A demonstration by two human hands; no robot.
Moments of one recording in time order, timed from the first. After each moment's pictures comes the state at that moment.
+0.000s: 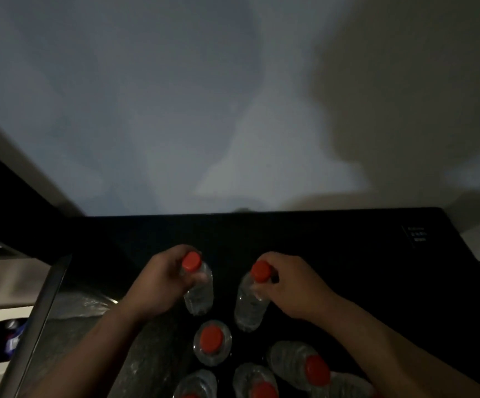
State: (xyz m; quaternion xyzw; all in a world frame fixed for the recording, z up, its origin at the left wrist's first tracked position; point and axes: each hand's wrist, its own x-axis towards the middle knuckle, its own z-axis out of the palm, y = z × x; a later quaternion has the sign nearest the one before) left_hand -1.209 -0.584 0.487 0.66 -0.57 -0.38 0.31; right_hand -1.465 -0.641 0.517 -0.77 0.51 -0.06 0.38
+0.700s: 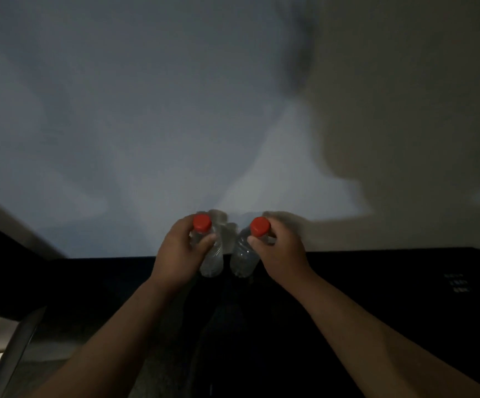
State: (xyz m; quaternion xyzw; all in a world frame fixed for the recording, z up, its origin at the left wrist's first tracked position) left_hand -1.201 -0.745 0.460 0.71 -0.54 -0.26 0.38; right_hand -1.396 -0.796 0.476 -0.66 0.54 -0.32 0.42
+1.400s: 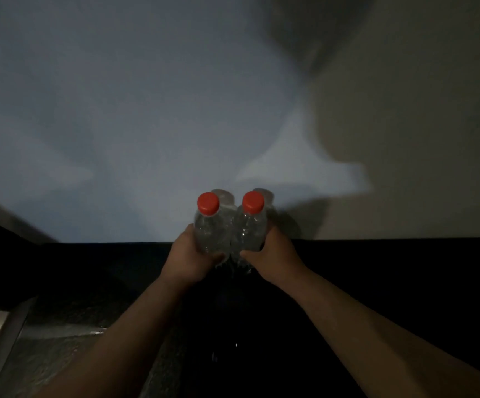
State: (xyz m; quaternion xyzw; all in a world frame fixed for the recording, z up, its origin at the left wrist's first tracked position) left_hand -1.196 -0.757 0.410 0.72 -0.51 -0.36 0.30; right_hand -1.364 -0.806 0.409 -0.67 0.51 -0.26 0.47
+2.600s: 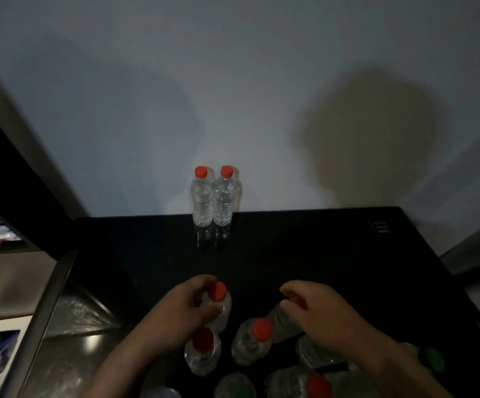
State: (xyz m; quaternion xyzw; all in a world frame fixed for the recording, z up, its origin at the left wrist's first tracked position) left_hand -1.255 -0.477 0.531 0.62 -0.53 -0.51 0.27; right_hand -1.511 -0.523 0.562 -0.73 0.59 0.00 0.34
